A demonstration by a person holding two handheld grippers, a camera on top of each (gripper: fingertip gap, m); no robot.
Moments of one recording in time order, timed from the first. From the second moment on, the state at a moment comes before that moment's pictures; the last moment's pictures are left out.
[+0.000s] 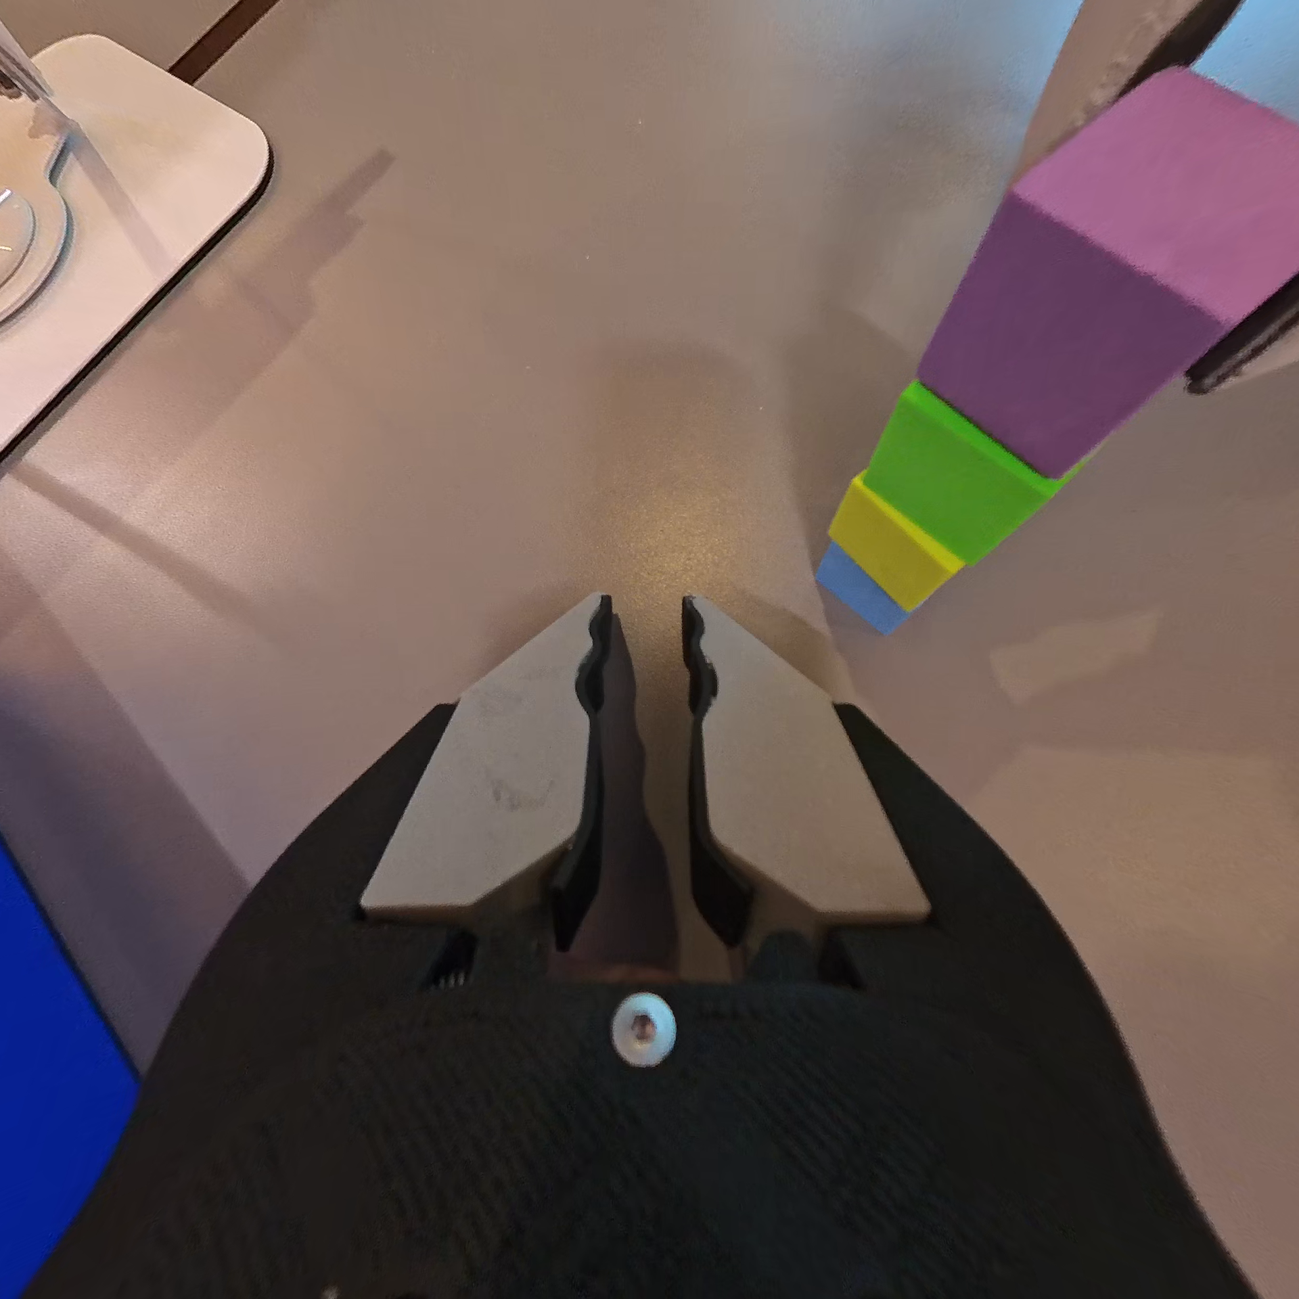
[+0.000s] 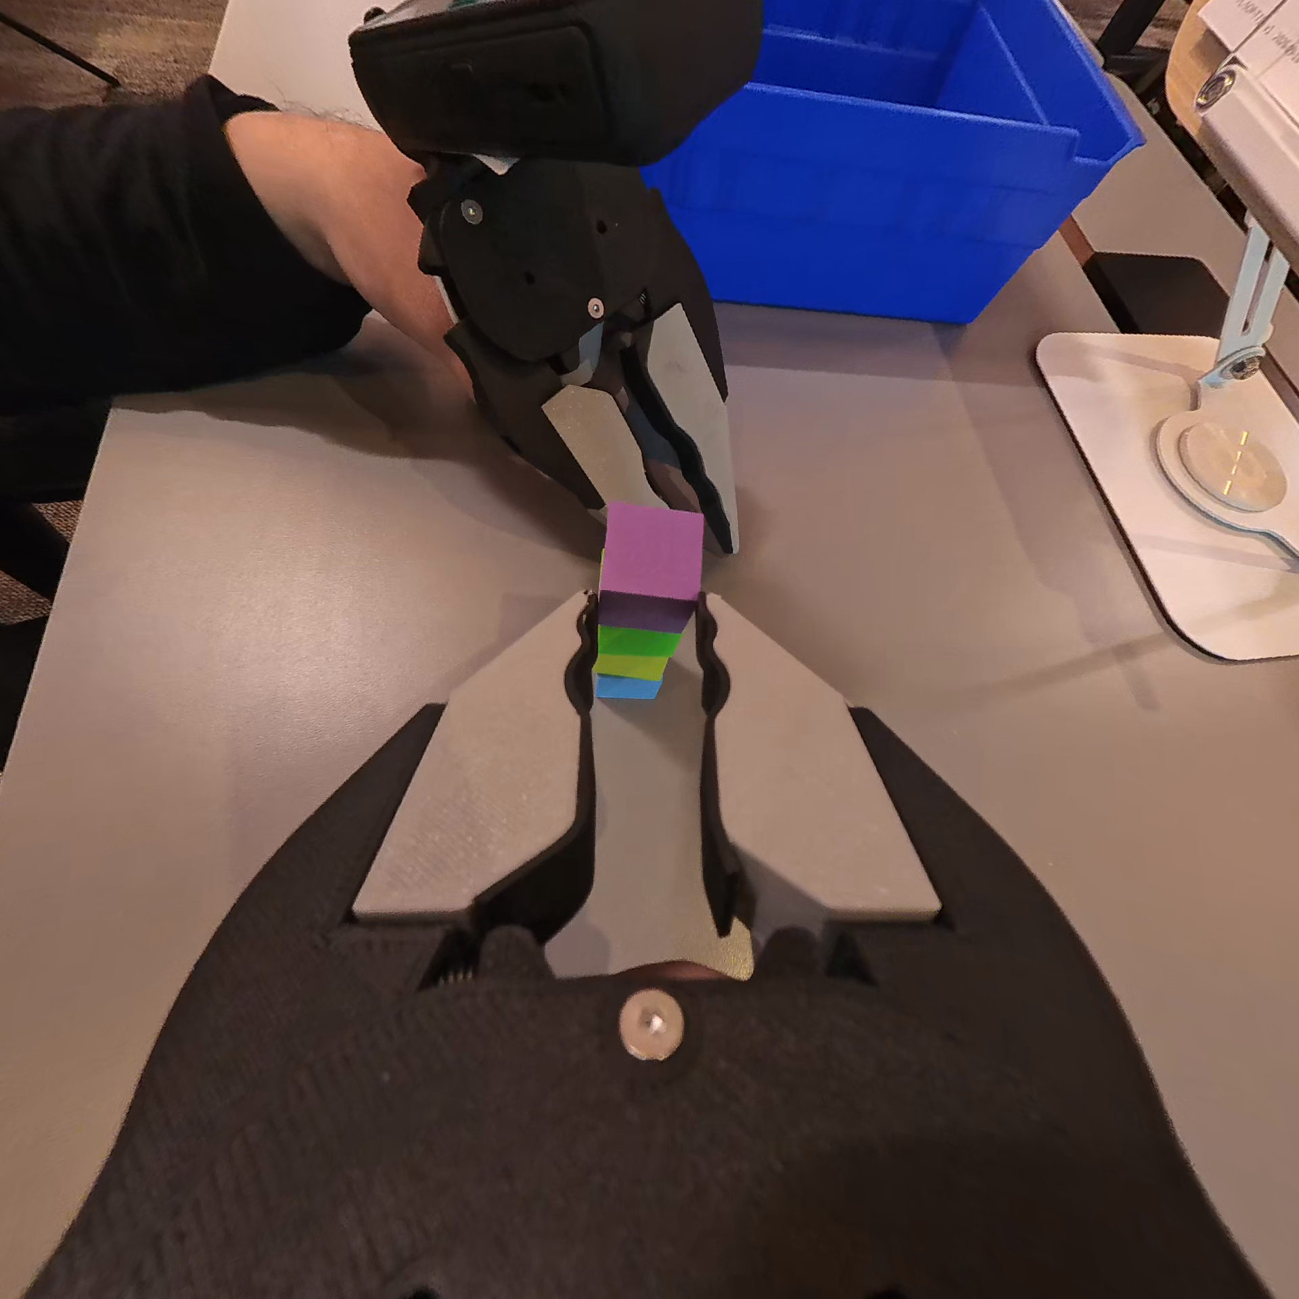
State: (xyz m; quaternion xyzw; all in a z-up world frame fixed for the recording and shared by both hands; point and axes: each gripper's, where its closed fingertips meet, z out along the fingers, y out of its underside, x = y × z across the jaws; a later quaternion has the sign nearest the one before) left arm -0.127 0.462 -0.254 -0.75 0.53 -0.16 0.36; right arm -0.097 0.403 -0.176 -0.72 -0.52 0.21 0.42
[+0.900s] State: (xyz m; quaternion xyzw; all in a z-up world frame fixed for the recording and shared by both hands) left arm -0.128 0.462 -0.254 -0.75 0.52 -0.17 0.36; right arm -0.112 0.356 -0.159 -0.63 -0.60 0.25 0.43
